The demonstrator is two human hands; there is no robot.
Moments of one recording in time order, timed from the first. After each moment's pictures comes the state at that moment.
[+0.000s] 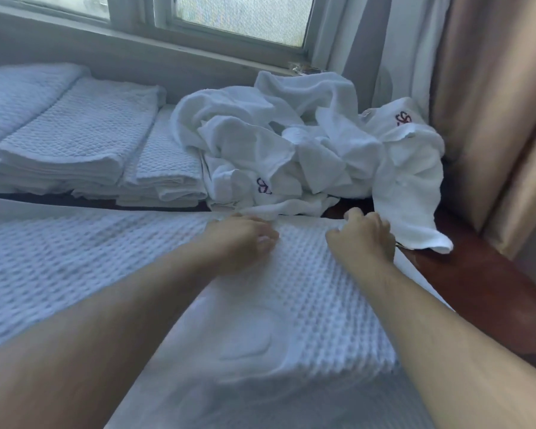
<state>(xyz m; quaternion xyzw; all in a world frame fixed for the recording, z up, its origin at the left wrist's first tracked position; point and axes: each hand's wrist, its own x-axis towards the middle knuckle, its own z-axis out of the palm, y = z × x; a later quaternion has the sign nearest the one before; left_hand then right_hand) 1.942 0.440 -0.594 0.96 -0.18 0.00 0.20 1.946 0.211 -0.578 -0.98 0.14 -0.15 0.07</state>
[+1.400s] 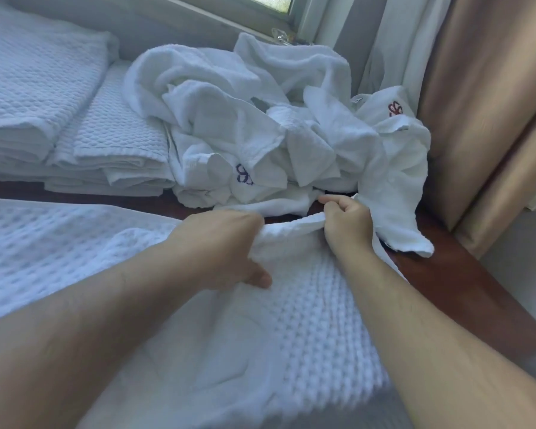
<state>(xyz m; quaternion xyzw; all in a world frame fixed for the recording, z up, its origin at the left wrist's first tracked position) 1.938 0.434 -0.577 0.97 -0.21 0.00 0.14 1.985 0.212 -0.587 -0.85 0.14 -0.23 0.46</state>
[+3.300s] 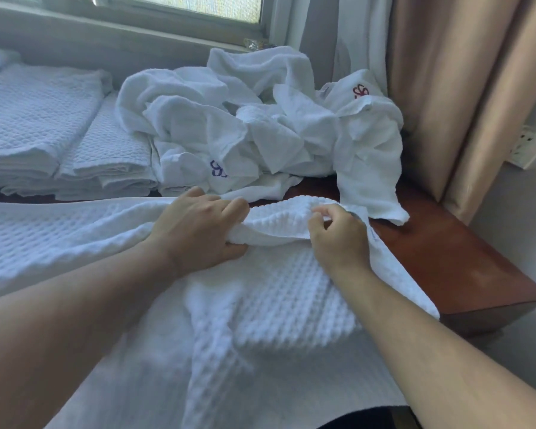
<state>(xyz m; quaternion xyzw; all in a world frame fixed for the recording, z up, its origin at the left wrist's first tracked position) 1.918 0.421 -0.585 0.89 -0.35 0.28 0.04 1.905 0.183 -0.600 -0.91 0.08 -0.26 0.33</state>
